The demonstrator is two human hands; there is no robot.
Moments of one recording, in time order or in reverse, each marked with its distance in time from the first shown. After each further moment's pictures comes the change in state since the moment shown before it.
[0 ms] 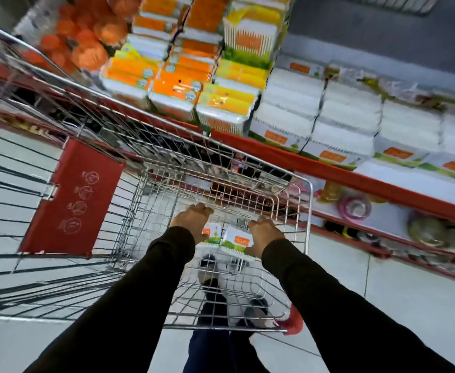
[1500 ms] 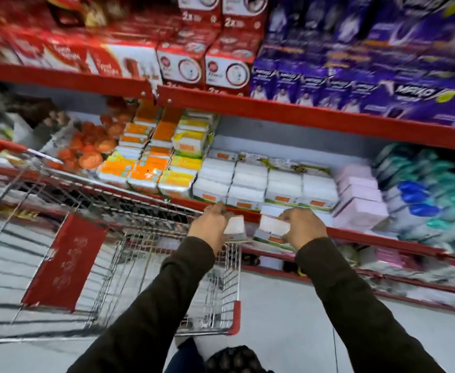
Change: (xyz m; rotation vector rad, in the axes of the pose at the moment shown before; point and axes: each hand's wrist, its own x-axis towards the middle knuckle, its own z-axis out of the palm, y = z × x) left_hand -0.127 0.179 -0.183 -0.048 0.538 0.226; right_hand -0.238 0.124 -0.183 0.118 0.579 0.230
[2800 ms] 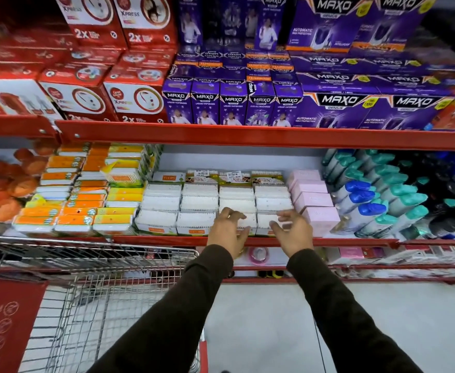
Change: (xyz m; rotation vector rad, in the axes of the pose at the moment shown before) left_hand 0.122 0.113 0.047 -0.403 0.140 0.055; right_hand 0.051 0.100 0.021 0.809 0.373 0.336
